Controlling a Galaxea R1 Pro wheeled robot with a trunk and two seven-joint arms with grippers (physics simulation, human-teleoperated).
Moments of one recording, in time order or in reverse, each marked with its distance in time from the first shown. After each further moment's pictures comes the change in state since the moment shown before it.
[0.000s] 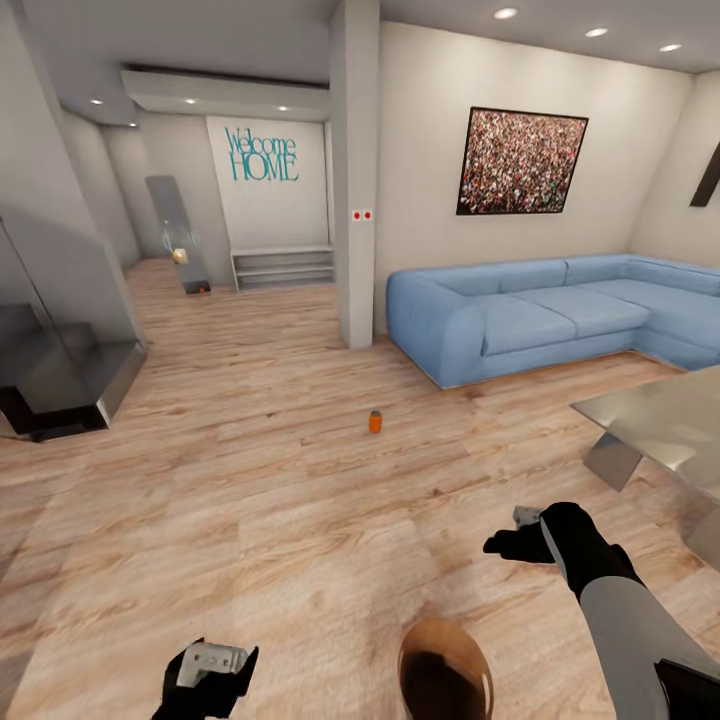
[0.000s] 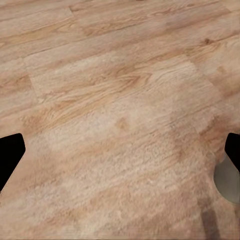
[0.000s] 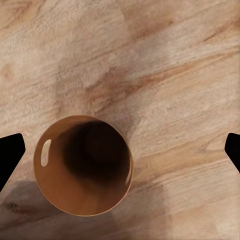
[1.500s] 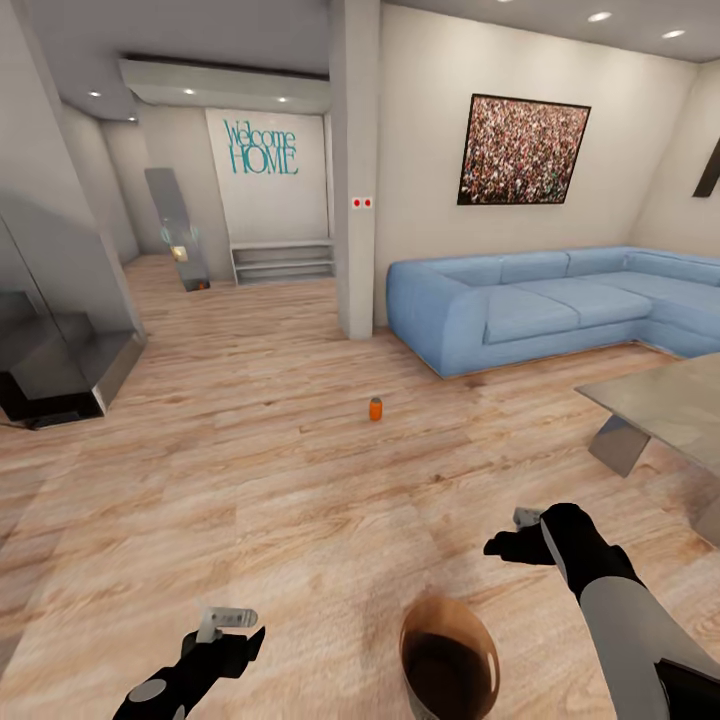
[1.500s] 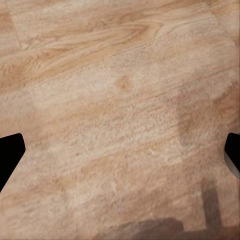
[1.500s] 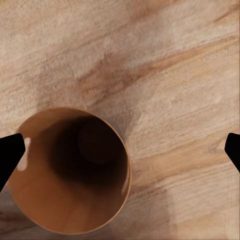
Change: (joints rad) left arm -0.193 -0.002 0.001 0.146 0.042 0.237 0.014; right arm 0.000 0.000 -0.004 0.008 0.002 0.005 -0.002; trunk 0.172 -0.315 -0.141
